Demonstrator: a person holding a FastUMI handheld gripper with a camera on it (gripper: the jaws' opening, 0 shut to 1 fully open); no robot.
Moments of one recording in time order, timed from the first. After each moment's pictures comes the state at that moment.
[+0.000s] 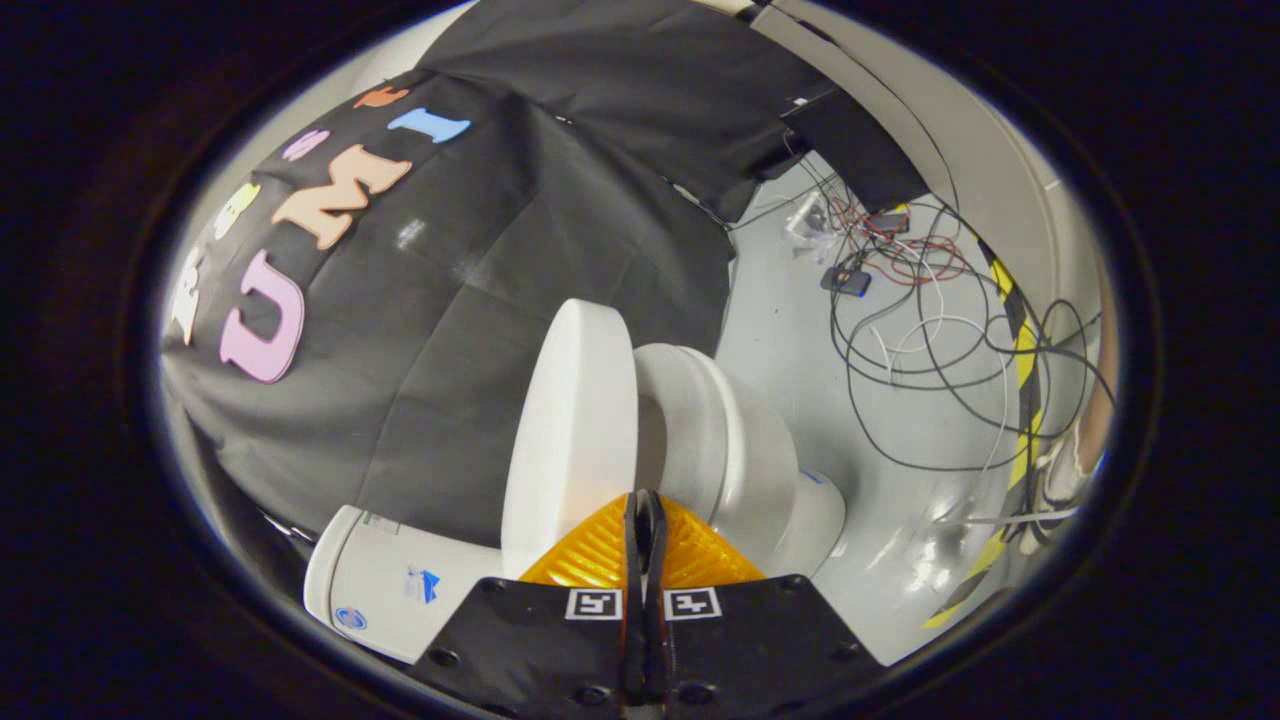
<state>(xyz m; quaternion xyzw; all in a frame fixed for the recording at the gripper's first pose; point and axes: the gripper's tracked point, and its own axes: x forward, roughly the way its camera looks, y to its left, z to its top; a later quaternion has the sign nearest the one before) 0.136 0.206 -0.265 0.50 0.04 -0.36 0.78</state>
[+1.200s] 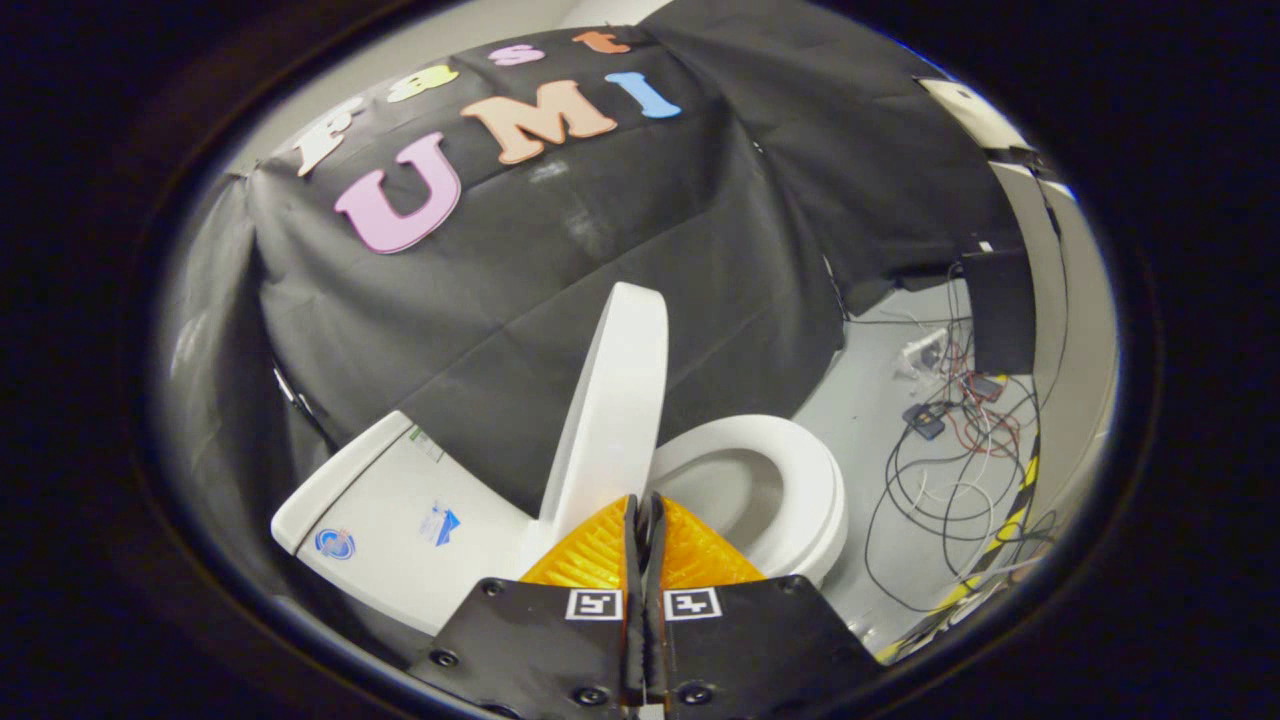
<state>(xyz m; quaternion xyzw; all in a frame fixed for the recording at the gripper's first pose) 0.166 0.241 -0.154 0.29 0.07 -0.28 0.91</state>
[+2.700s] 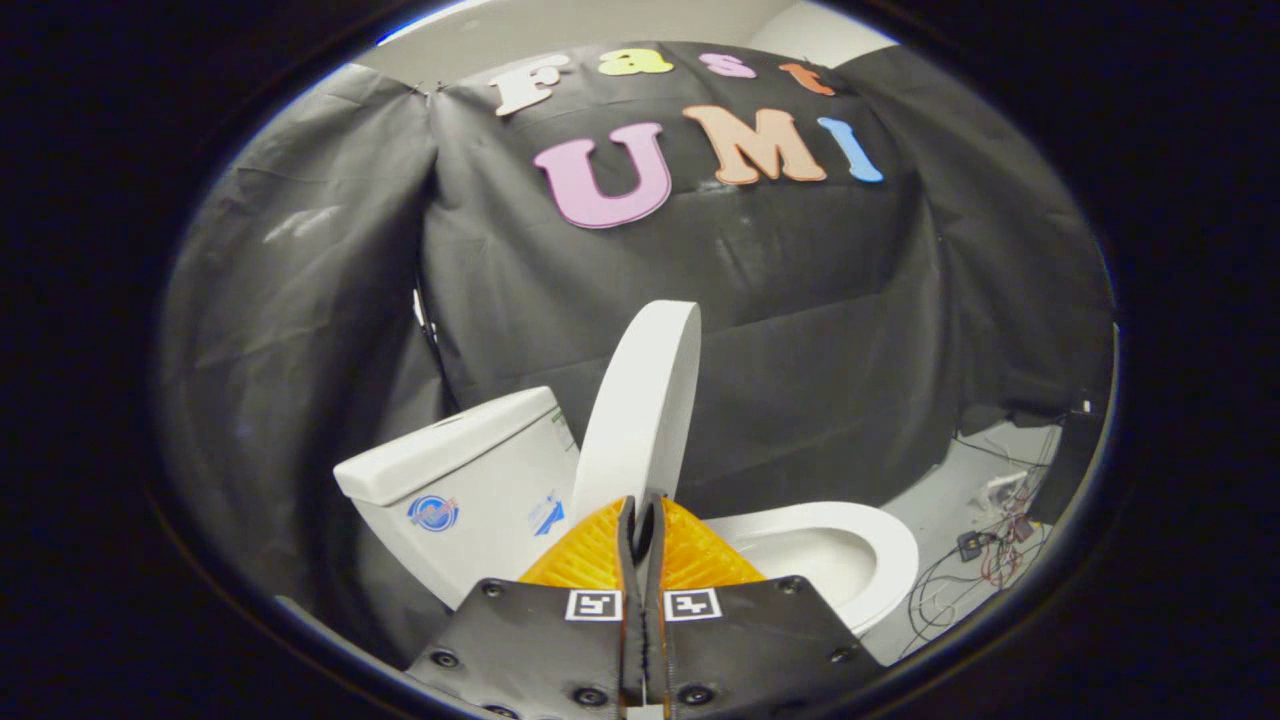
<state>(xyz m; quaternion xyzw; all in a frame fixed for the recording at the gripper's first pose) 0.223 0.336 -0.063 0.11 0.03 -0.13 0.98</state>
